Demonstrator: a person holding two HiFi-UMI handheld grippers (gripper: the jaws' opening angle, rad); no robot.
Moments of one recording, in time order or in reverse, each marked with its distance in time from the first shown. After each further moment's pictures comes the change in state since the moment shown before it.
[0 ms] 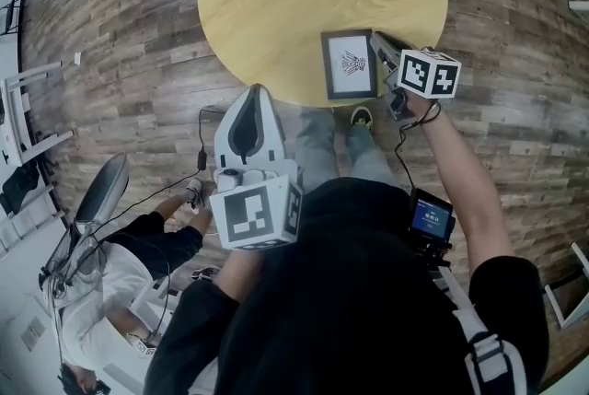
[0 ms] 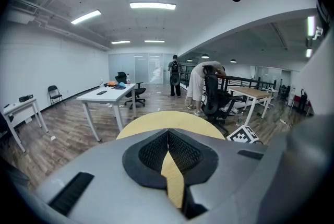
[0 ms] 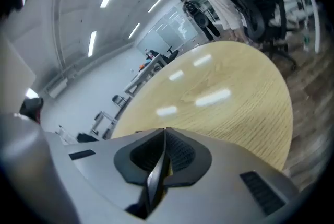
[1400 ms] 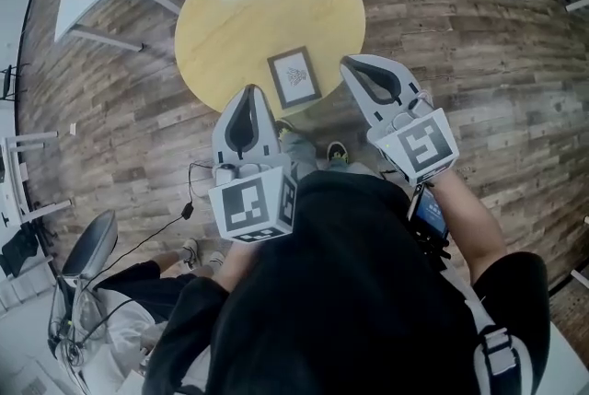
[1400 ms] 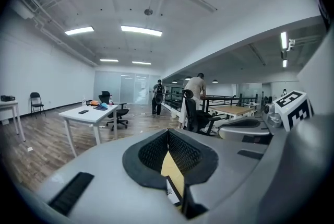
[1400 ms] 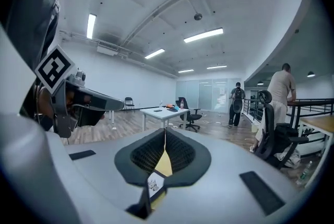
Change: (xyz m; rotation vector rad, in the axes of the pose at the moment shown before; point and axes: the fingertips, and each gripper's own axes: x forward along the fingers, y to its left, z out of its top) left arm -0.110 -0.116 0.048 0.041 -0.258 -0.180; right arm -0.289 0.201 0.054 -0.856 -0.476 -0.004
